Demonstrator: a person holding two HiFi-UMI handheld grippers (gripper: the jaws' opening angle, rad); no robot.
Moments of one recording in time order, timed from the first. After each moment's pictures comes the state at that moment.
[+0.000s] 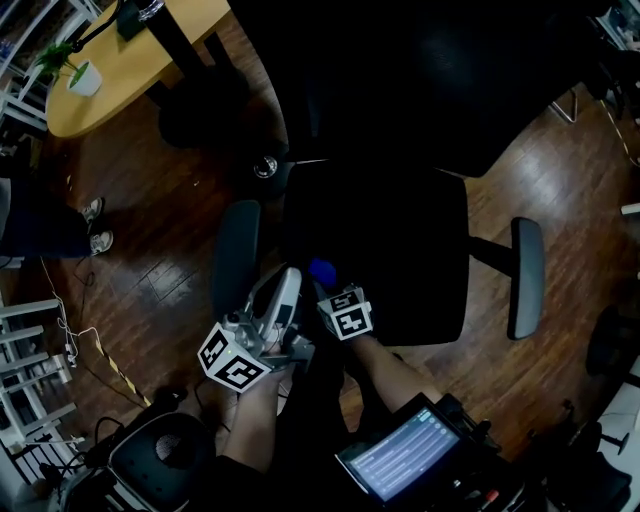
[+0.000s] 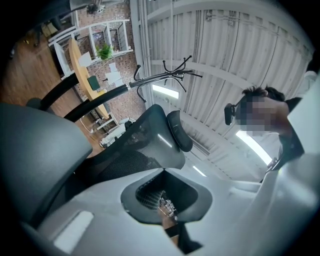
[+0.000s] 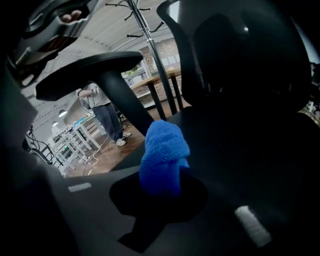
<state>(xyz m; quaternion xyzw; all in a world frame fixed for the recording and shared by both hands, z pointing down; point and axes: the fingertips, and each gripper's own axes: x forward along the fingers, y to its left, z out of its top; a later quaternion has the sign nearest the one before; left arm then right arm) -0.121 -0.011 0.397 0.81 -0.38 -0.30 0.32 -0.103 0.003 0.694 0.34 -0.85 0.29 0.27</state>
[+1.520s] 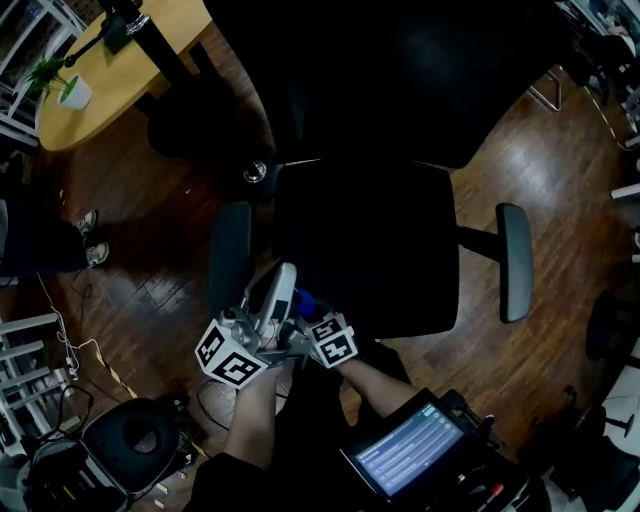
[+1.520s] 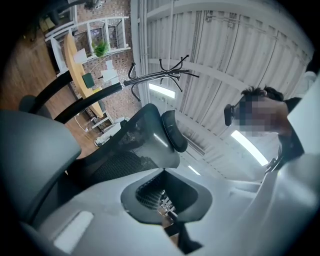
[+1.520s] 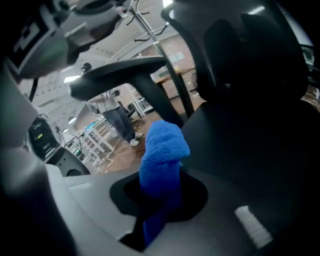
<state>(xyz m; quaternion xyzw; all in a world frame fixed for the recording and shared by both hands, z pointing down) -0.097 0.004 0.379 0.83 -0.36 -0.30 0.31 -0.122 0.094 0.666 0.29 -0.86 0.33 0.25</state>
